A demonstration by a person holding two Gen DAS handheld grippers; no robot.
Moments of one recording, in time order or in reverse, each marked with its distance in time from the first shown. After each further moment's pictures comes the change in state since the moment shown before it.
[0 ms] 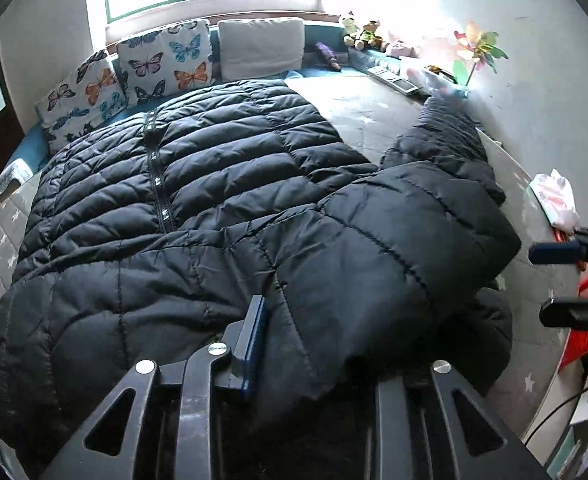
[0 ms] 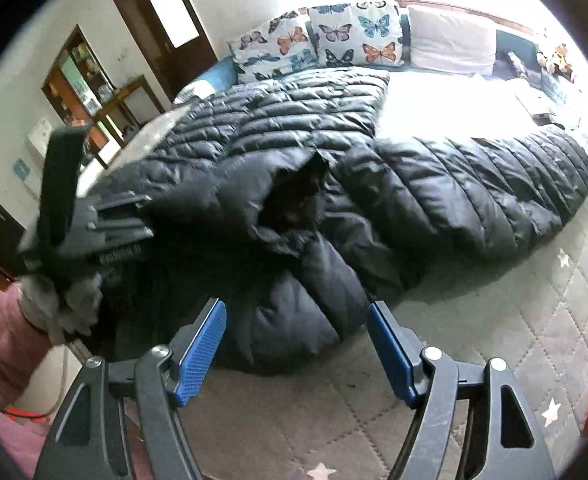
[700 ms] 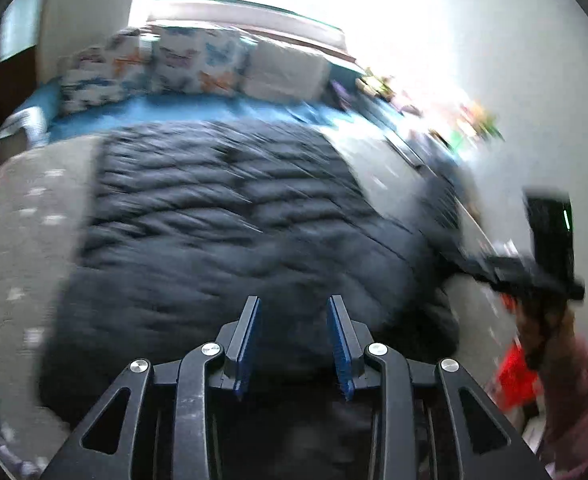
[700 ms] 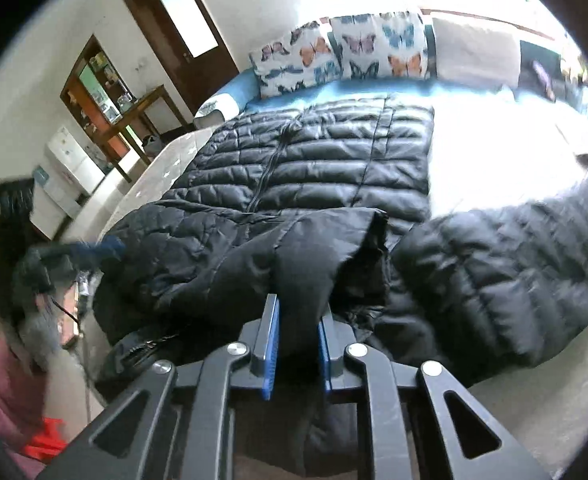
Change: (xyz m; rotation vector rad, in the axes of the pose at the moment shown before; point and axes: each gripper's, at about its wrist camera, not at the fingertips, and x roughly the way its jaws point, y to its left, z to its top) left arm -0.140 0.133 -0.002 -0.258 -0.119 -0.102; right arm 0.030 0.026 0.058 -0.031 -0.036 0.047
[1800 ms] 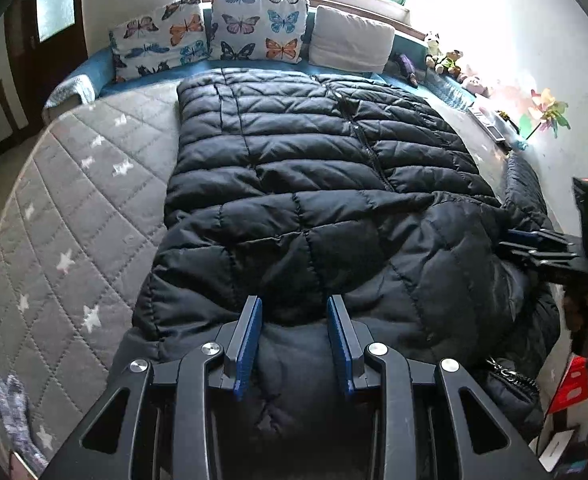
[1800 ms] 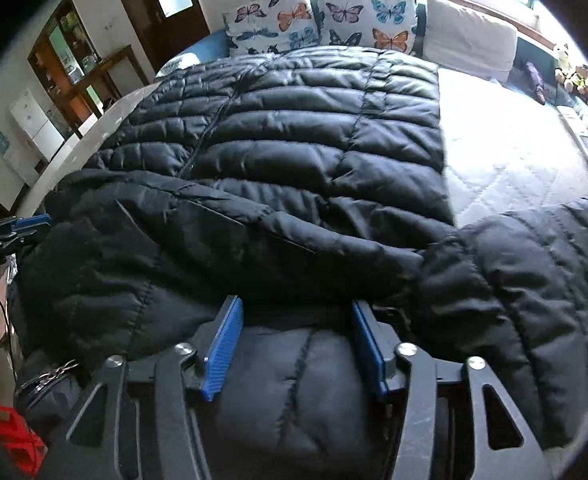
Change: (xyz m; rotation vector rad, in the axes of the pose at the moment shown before) left arm 0.048 0.072 -0.019 0.000 0.133 0.189; right arm 0.089 -0.011 0.011 -0.044 0.121 -0.149
